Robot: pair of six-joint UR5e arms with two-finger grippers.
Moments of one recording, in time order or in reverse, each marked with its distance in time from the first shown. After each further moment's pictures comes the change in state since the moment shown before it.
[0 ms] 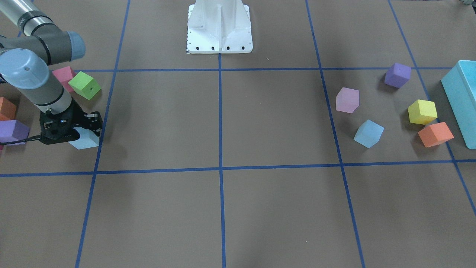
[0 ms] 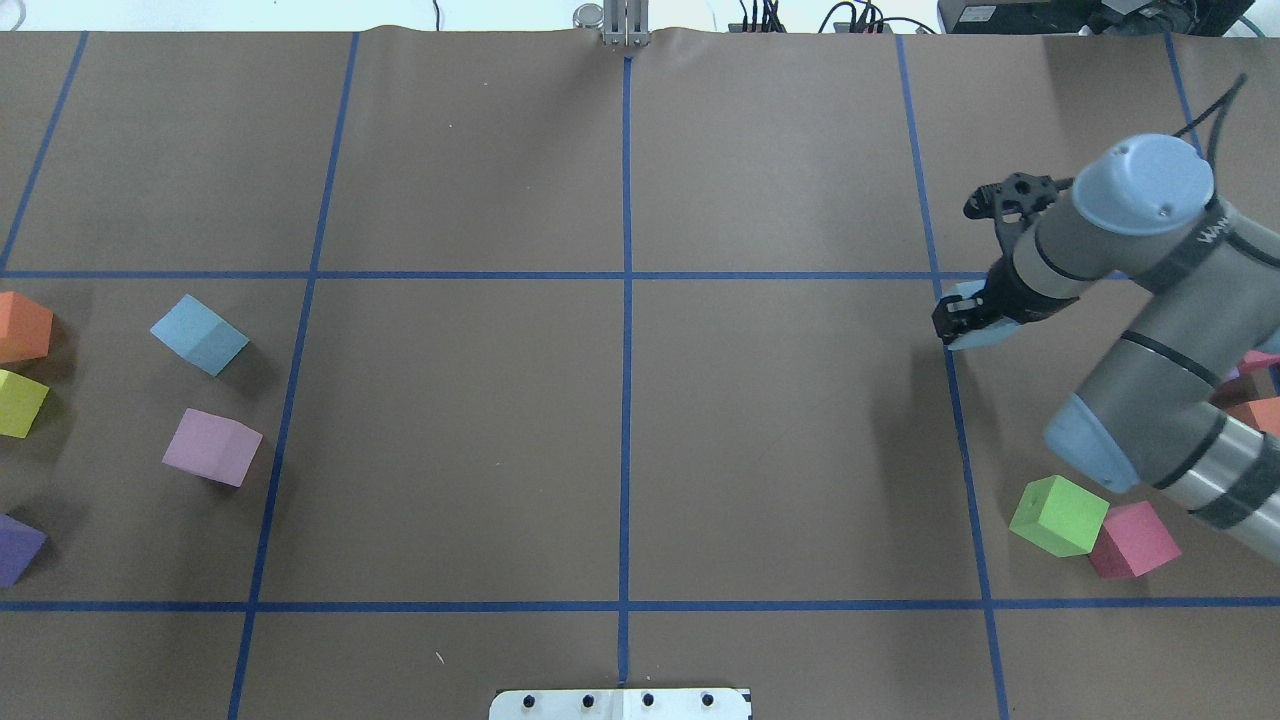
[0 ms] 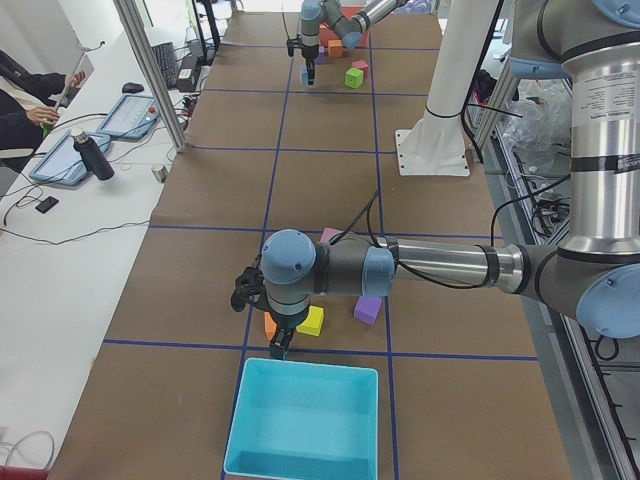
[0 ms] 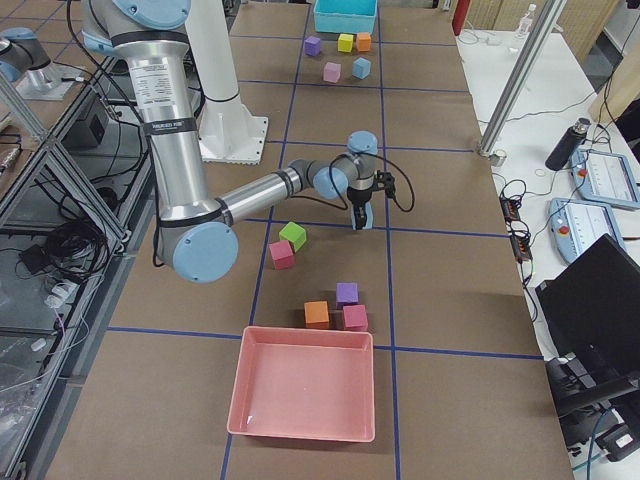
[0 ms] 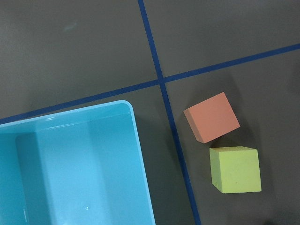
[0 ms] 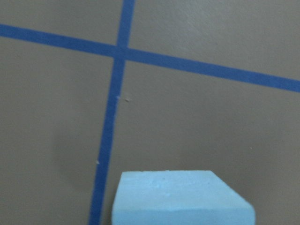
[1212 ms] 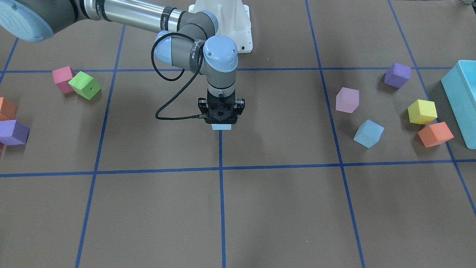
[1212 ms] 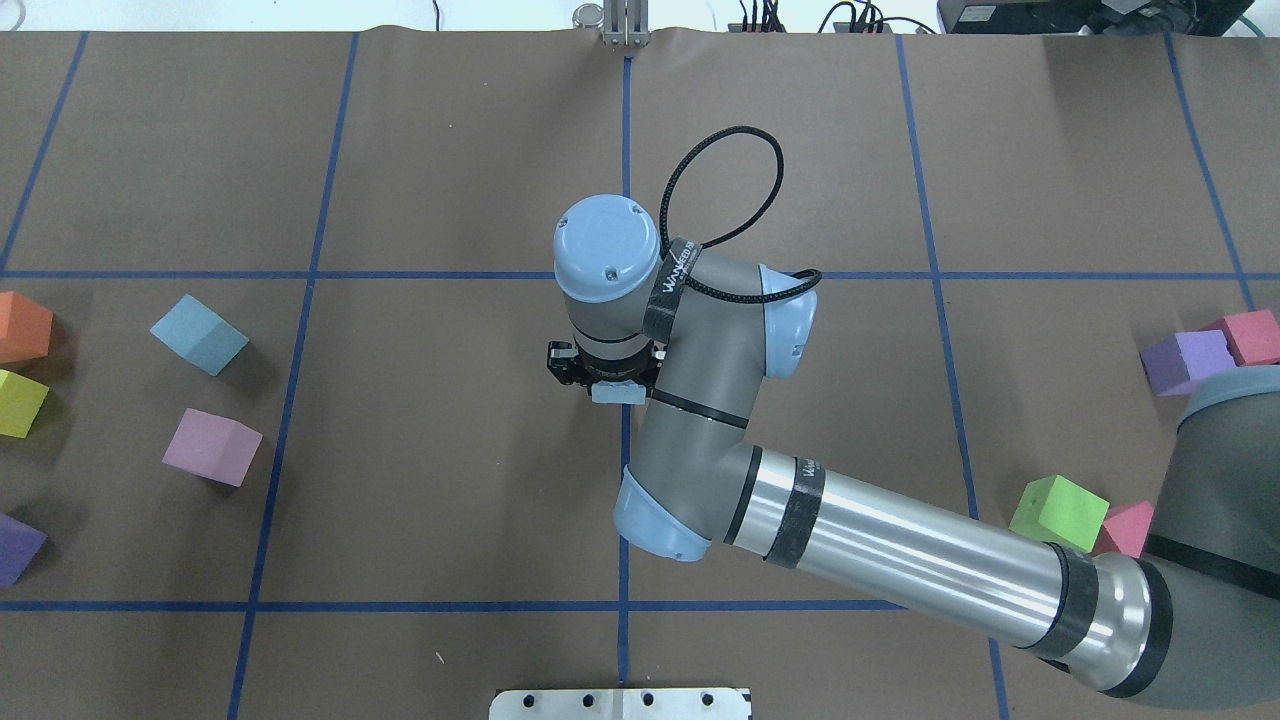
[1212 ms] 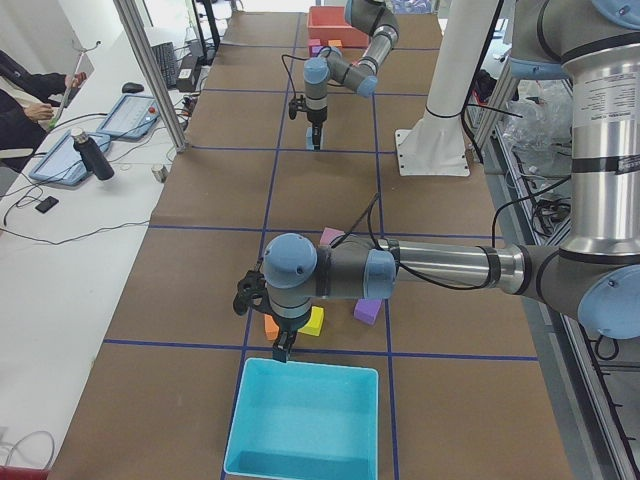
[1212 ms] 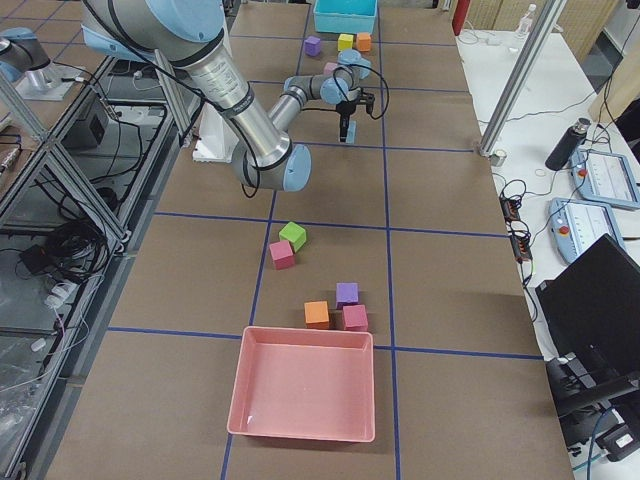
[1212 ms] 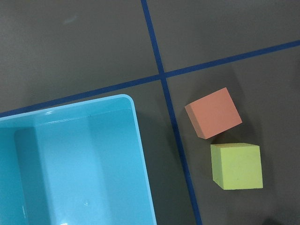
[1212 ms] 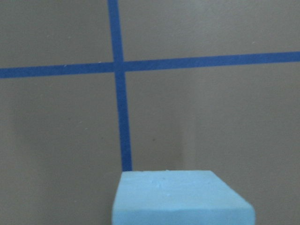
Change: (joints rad) left arm 0.001 0.005 0.003 0.004 0.000 0.000; right arm -0.330 0.607 -0.363 -0.129 -0.138 0.467
